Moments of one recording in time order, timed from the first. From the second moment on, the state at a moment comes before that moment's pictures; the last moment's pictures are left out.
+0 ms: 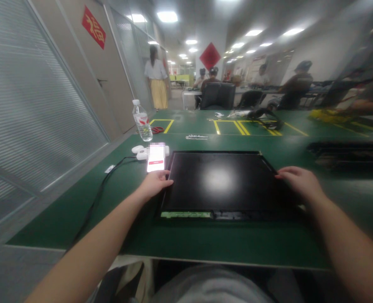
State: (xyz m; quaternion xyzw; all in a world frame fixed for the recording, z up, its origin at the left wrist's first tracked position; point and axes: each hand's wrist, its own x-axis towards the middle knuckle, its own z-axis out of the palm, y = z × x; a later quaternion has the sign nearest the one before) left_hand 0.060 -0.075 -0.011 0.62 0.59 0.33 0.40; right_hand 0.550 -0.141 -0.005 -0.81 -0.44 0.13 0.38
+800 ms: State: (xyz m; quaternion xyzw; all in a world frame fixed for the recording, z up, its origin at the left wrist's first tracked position) left_hand 0.061 -0.075 -0.008 0.62 0.59 0.33 0.41; right_hand 0.545 -0.143 0.001 -0.81 -0.41 0.17 0.39
